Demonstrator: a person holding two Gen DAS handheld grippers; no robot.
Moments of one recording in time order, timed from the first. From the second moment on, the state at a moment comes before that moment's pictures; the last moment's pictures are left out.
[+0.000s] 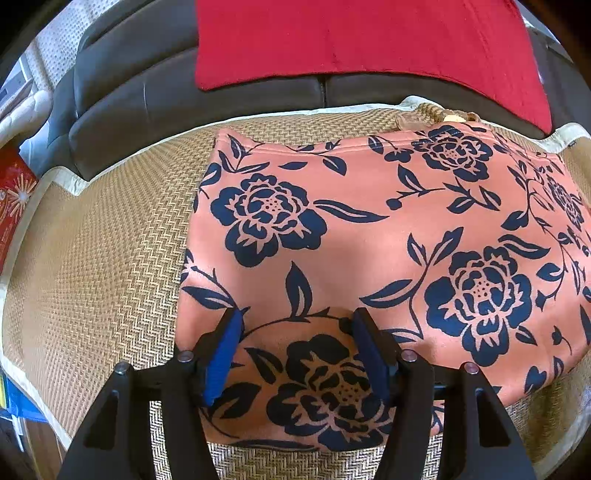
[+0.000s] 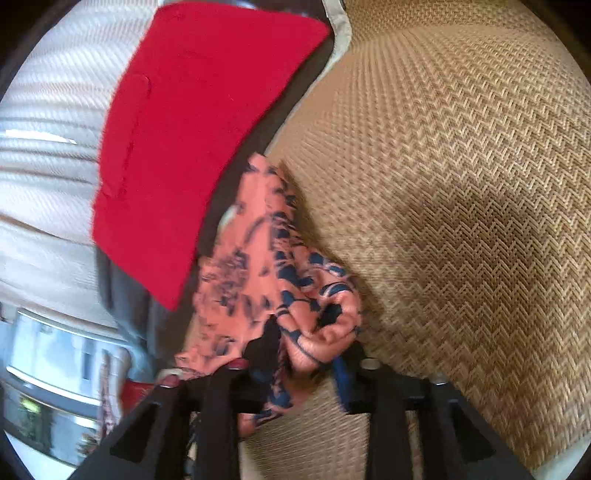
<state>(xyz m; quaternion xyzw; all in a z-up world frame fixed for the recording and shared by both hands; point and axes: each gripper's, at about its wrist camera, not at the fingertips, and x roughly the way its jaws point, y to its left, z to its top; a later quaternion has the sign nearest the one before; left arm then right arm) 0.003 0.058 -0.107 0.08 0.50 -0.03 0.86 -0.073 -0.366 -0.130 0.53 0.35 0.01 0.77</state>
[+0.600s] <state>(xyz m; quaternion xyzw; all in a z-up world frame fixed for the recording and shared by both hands) 0.004 0.059 -0.111 0.07 0.50 -0.03 0.86 -0.077 -0.397 -0.121 0.53 0.38 0.03 0.76</state>
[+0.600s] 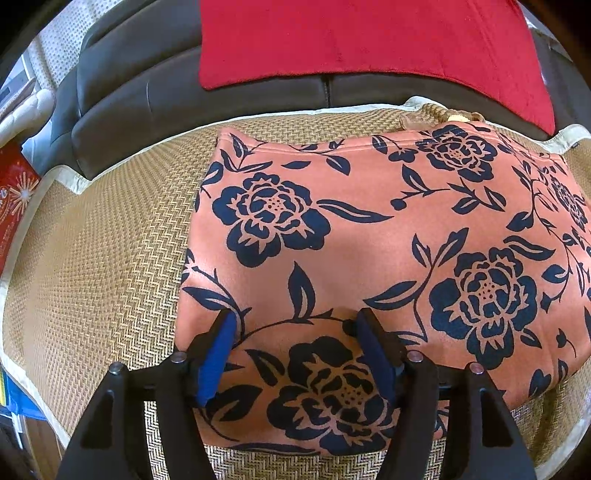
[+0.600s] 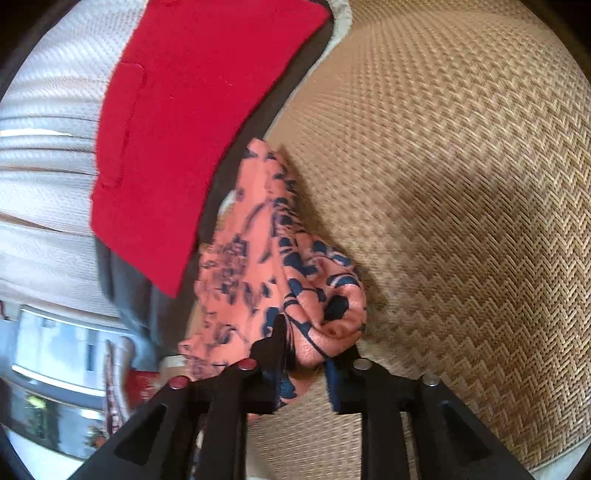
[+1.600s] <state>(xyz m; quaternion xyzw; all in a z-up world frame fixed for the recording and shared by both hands) -0.001 0.087 -0.115 0.05 0.50 0.00 0.87 0.022 -0.431 -0.054 0.41 0.40 0.08 0.81</state>
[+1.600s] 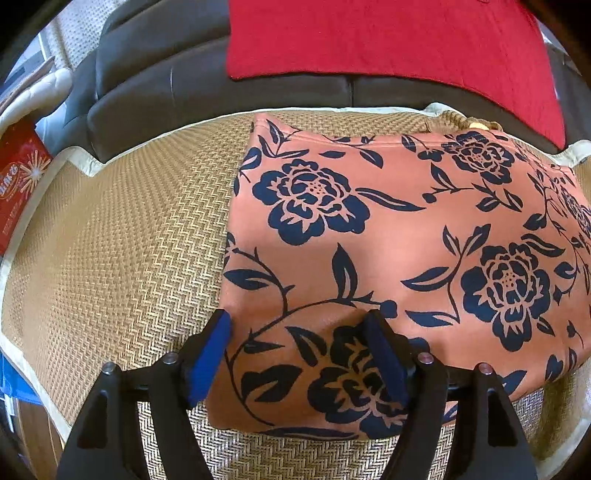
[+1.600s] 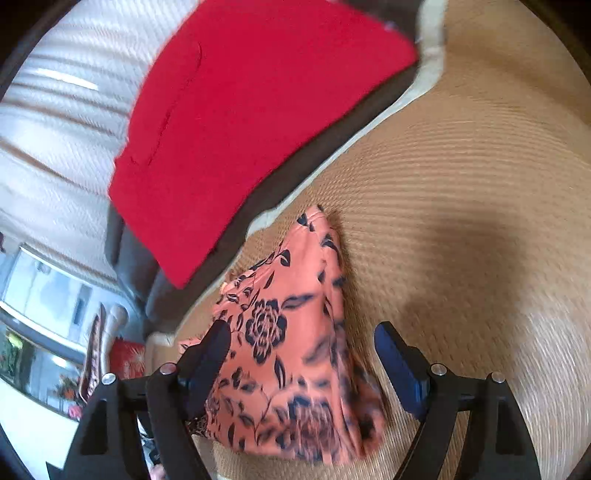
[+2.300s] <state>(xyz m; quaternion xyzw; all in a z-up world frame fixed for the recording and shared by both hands) 0.004 0.132 -0.087 -0.04 0.48 -0.02 0.87 0.051 -0.346 -0.010 0.28 0.43 0.08 0.86</state>
